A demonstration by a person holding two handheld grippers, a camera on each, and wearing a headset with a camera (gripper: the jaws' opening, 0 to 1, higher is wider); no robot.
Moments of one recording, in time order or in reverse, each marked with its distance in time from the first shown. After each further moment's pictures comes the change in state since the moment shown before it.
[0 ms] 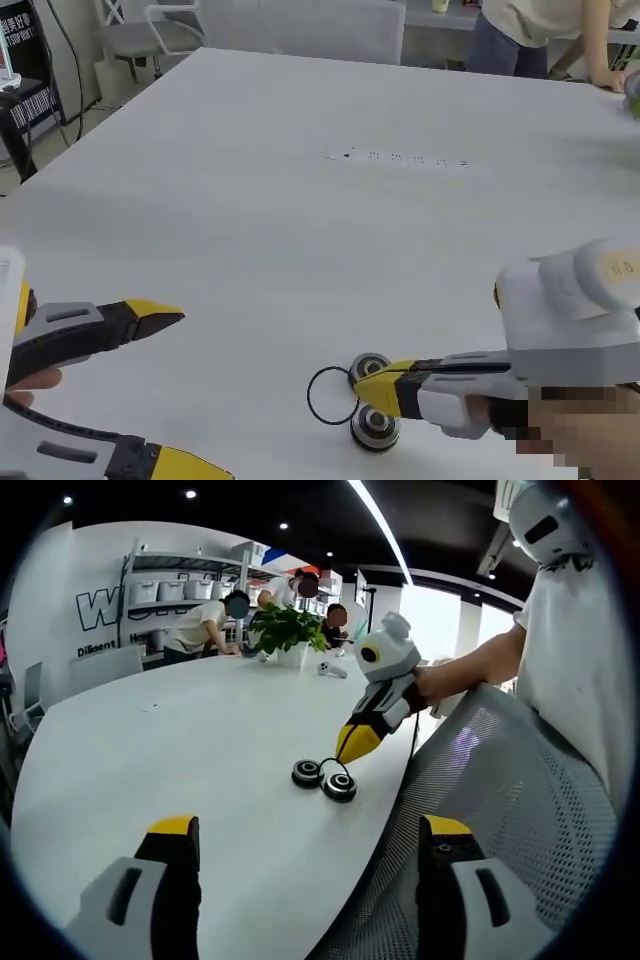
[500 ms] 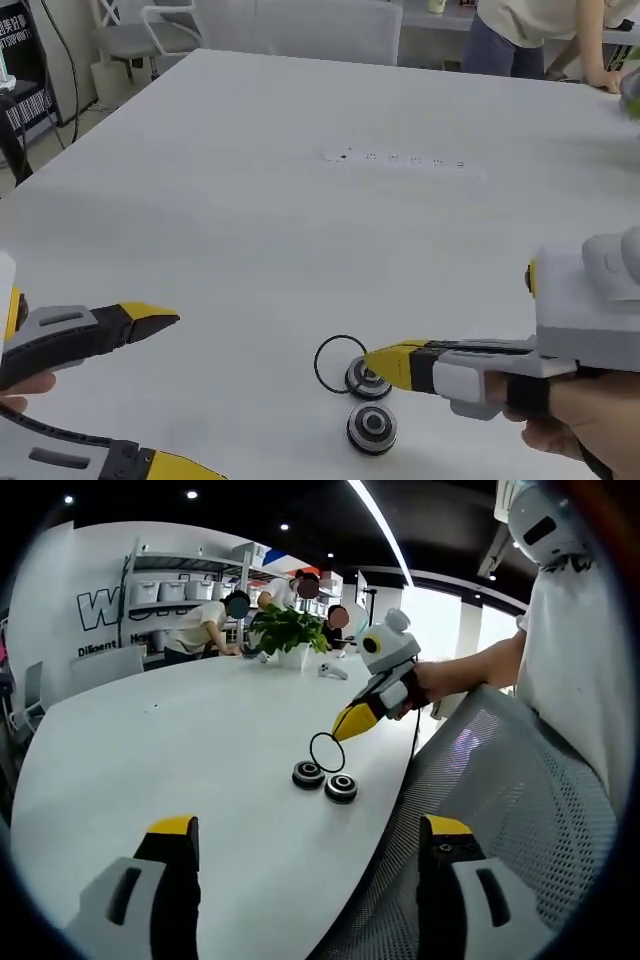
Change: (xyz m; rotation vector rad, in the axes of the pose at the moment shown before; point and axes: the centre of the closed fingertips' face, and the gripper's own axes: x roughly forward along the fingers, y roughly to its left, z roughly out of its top) left arm 0.001 0.001 0.001 -0.004 -0.005 0.002; right arm -0.015 -0.006 0.023 0.093 -0.116 -0.007
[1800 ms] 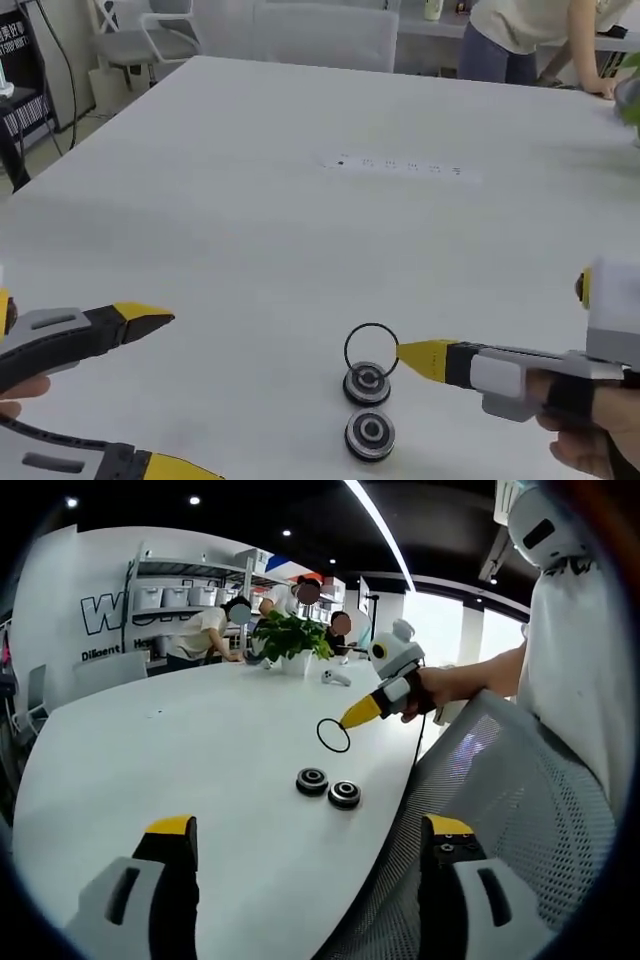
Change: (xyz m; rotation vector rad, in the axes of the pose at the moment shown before) left arm -0.001 0.003 0.006 0.001 -0.028 0.016; right arm -0.026 -0.010 0.014 0.129 -0.120 -0.021
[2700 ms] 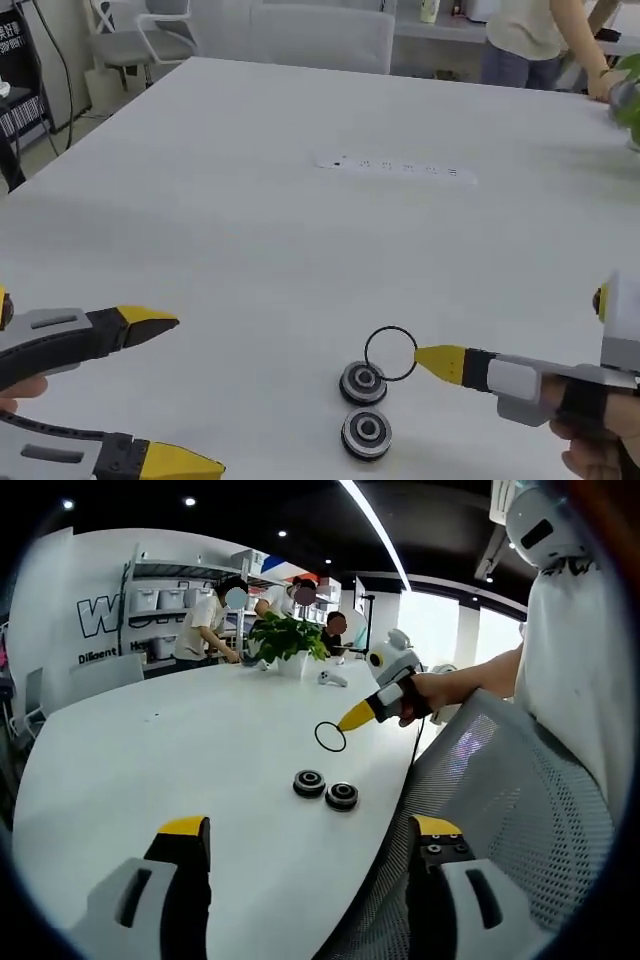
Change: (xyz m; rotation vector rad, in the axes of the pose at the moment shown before) left arm -0.002 -0.002 0.003 0.007 -0.009 -0.010; right arm -0.011 -0.017 -0.003 0.071 -0.038 -0.042
